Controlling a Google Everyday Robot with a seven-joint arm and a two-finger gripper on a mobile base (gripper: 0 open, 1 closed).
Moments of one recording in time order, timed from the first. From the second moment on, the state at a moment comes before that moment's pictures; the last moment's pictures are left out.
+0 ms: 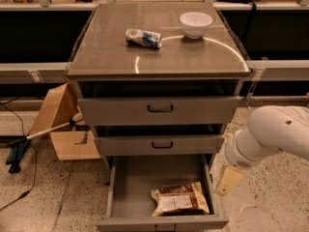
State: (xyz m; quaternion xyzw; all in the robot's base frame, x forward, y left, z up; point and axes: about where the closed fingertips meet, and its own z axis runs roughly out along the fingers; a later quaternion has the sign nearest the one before) arm 0.456 -0.217 0.643 -0.57 0.81 0.03 0.15
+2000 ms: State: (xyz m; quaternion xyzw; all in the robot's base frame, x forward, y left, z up) arm 0.480 -0.206 0.533 -0.58 0.79 0.09 0.17
